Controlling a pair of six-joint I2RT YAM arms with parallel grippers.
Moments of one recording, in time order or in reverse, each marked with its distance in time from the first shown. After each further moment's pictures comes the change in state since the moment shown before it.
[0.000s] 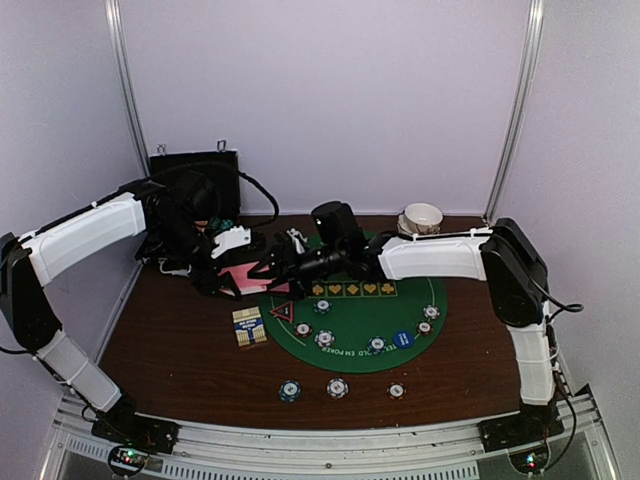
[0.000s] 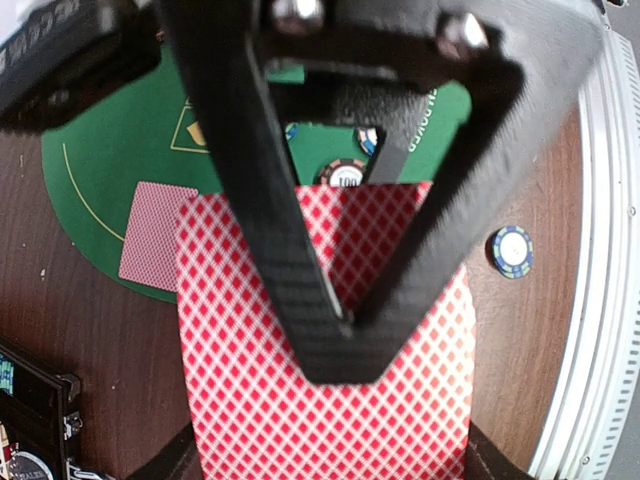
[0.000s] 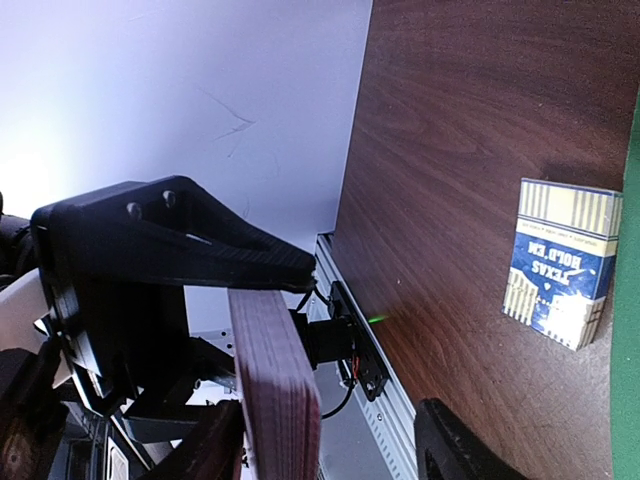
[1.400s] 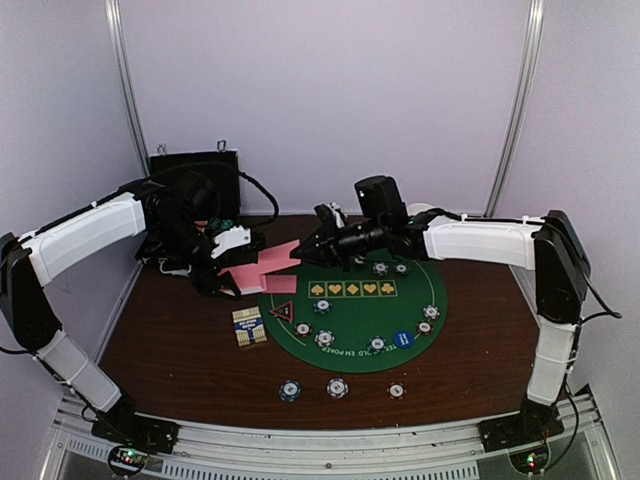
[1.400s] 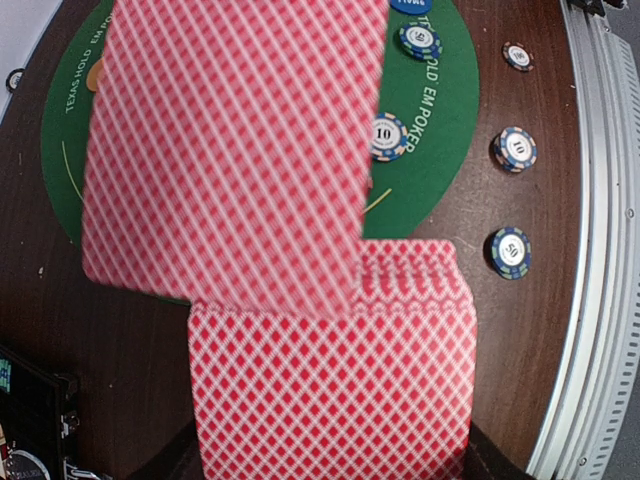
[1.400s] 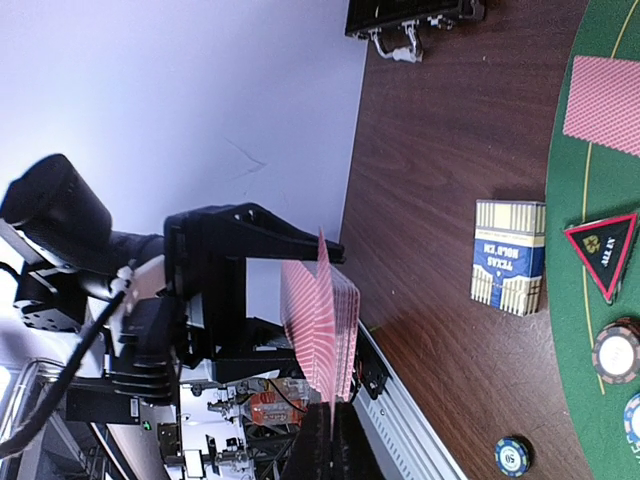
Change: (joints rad) left arm 0.000 0.000 0.000 -0.002 0.004 -0.003; right arm -0.103 -0.225 -0.142 -0.108 0.010 -0.038
